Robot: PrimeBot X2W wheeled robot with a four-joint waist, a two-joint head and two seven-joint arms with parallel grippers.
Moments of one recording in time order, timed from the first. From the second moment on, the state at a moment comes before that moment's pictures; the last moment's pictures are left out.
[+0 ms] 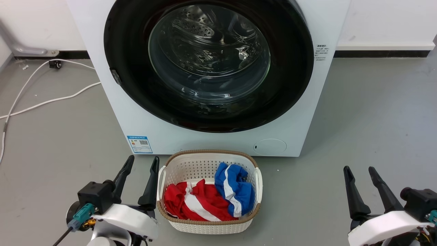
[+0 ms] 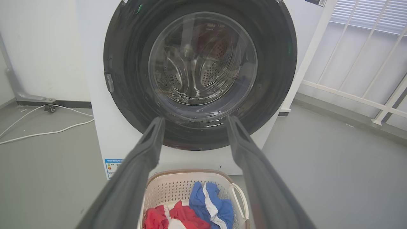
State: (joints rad) left arm -0.08 0.18 -0.15 0.16 -0.38 -0.12 -0.19; right arm 0.07 -0.05 -0.05 -0.02 0.29 0.13 0.00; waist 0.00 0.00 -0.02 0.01
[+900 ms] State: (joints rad) left arm -0.09 0.18 -0.15 0.22 -0.24 -0.11 -0.24; right arm 0.10 -0.05 -0.07 -0.08 0.12 0.13 0.00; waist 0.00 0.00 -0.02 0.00
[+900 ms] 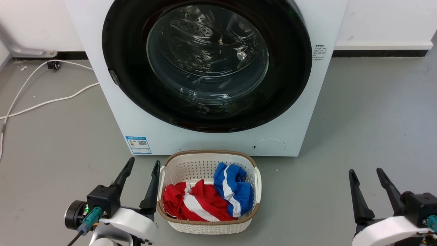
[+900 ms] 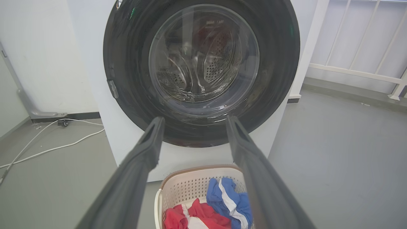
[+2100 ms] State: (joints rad) left arm -0.10 0.17 -0.13 0.25 -0.23 -0.11 -0.26; right arm 0.10 -0.05 -0.07 -0.04 0.13 0.13 -0.03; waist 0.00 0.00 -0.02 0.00
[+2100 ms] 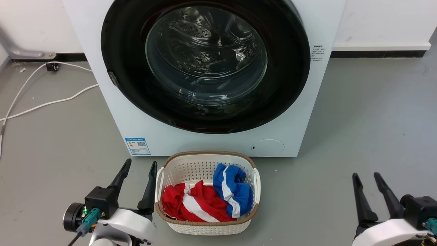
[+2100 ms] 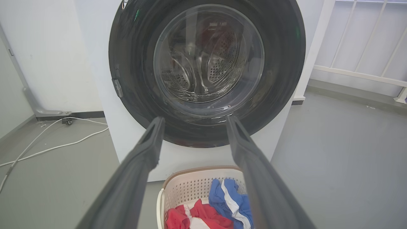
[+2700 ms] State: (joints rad) left arm -0.10 0.16 -0.15 0.25 -0.24 -0.11 -0.26; right arm 0.02 -0.05 -0.06 0.09 1.11 0.13 -0.08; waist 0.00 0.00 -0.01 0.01
